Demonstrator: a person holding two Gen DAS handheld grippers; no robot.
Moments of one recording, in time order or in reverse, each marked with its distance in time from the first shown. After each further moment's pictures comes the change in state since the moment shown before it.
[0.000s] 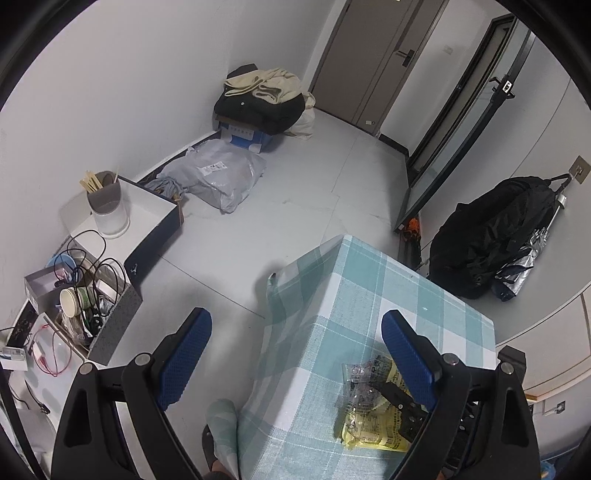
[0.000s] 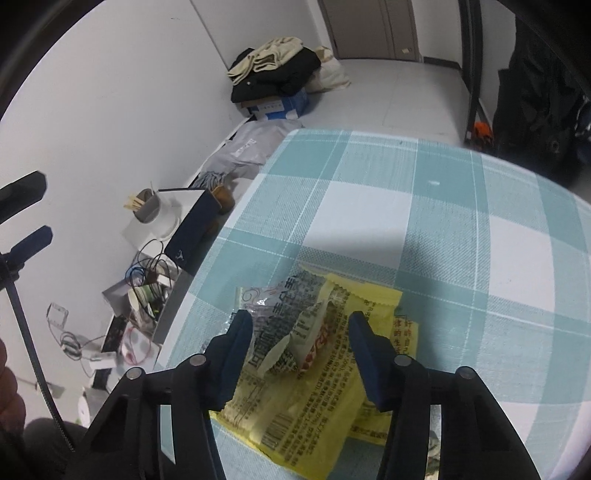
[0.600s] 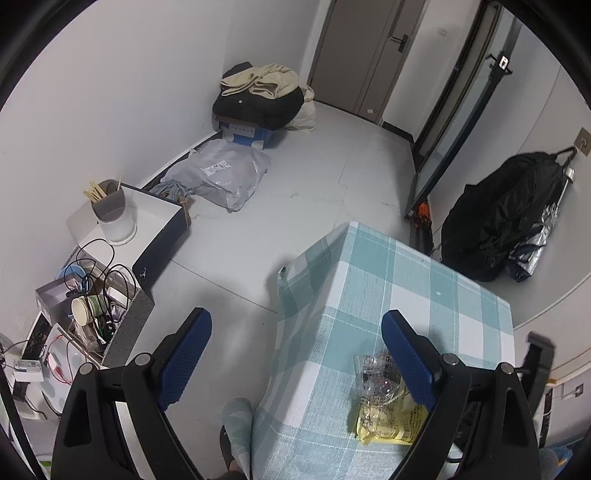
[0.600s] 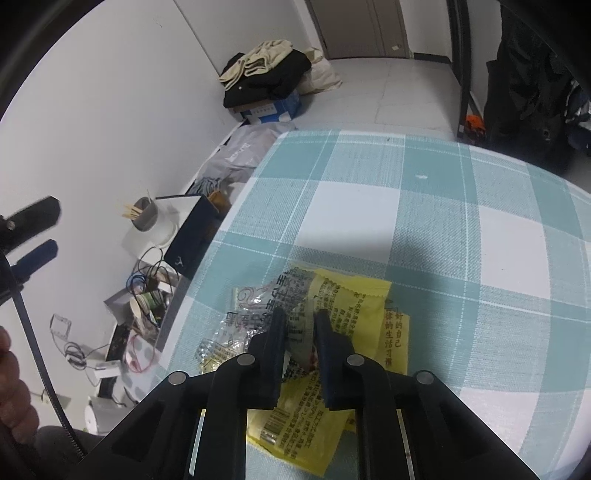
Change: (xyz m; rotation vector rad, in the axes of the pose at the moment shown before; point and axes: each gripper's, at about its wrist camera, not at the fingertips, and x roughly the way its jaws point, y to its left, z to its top) left arm 0.009 -0.007 -0.006 0.073 0.028 0.049; right arm -0.017 -0.004 -0.002 0.030 -0.038 0.005
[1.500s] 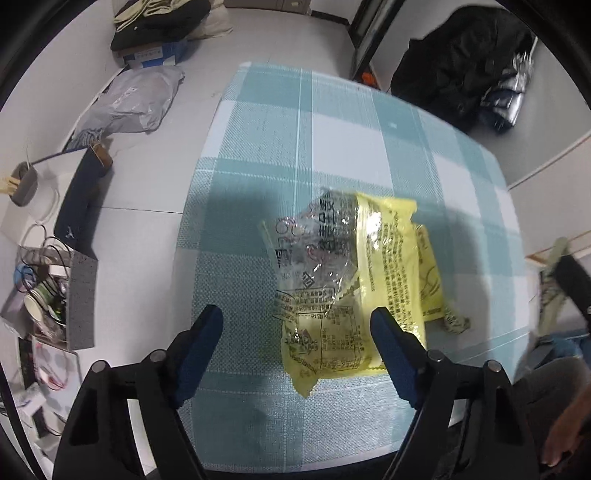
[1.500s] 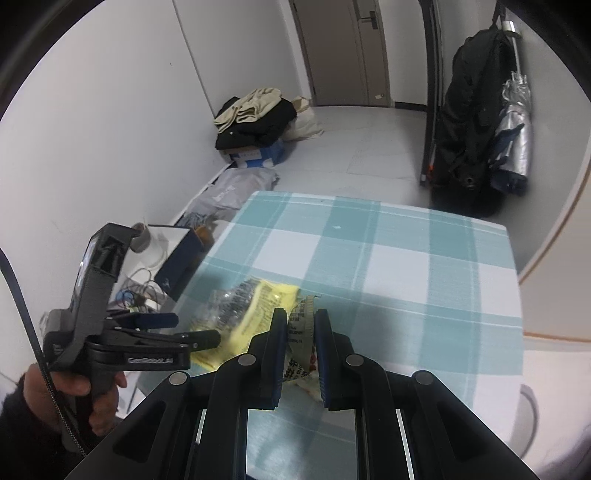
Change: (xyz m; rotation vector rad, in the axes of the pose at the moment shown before) left arm 0.074 -0.061 -0.063 0.278 0.408 -0.105; right arm -0.113 -0.029 -0.027 -0.065 -0.160 -0.121
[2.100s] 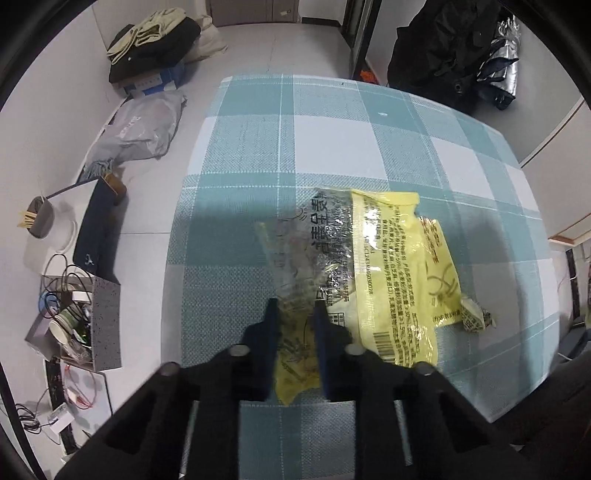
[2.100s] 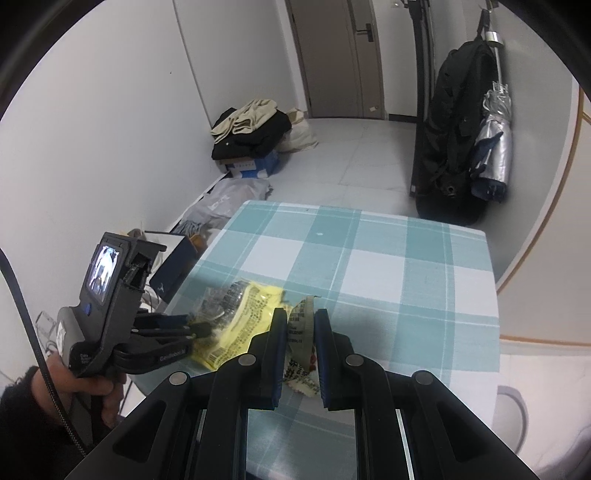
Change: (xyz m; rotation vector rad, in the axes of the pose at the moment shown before) left arm 0.003 -0.020 -0.003 0.080 -0.046 0.096; right arm -0.026 -0.017 -0.010 0.004 -0.053 -0.003
